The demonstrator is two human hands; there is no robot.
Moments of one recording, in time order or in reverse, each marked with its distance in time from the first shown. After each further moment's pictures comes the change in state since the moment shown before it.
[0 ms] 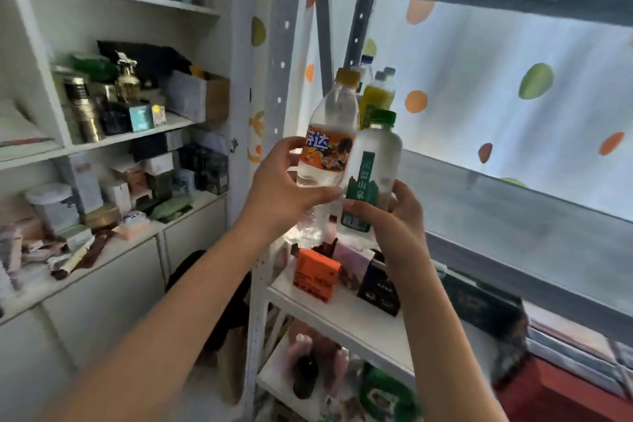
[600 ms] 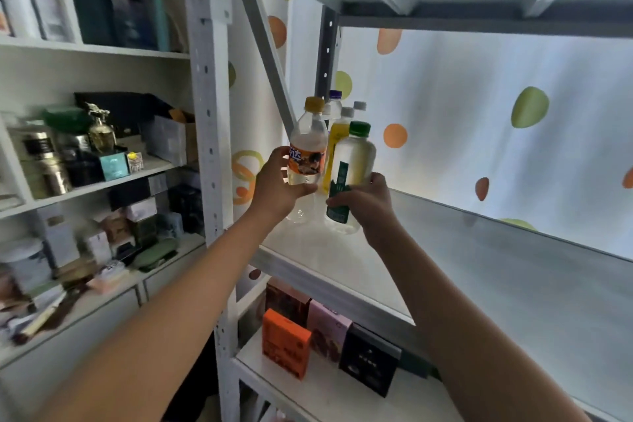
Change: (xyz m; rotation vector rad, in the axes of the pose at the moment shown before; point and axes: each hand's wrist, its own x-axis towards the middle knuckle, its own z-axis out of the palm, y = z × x) left_hand 0.170 -0.056 0.109 0.205 0.092 -0.006; right_hand 0.207 0.010 -0.035 -0.019 -0.041 0.074
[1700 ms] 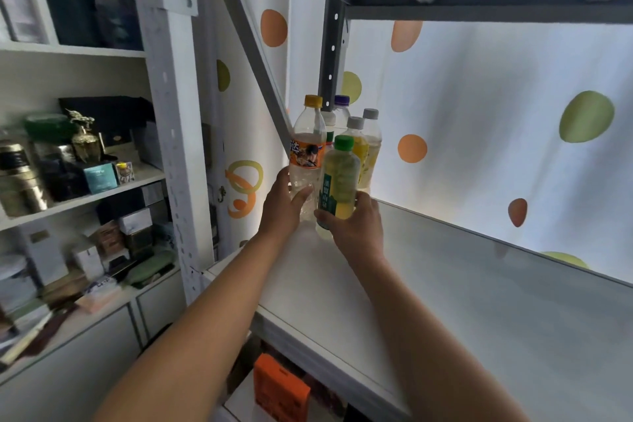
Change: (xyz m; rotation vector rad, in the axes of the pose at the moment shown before) left_hand 0.089 -0.092 0.059 0.045 0.042 0.024; right_hand 0.093 0.063 0.033 -0.514 0.128 -0.182
